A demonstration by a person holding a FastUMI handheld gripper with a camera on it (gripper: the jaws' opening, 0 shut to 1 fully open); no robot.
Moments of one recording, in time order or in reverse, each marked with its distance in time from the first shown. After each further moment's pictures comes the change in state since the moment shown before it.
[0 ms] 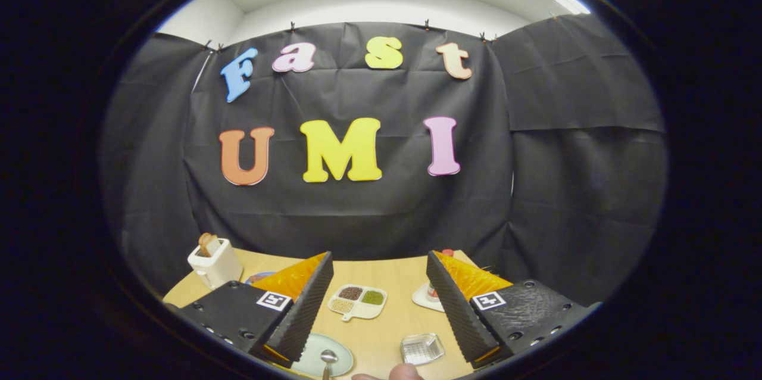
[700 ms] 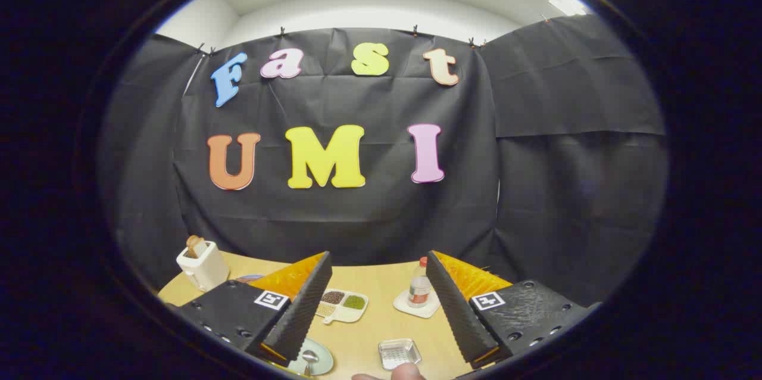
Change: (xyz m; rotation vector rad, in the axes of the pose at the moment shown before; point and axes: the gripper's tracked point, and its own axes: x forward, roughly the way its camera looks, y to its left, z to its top) arm 0.002 -0.047 0.010 0.013 -0.037 -0.061
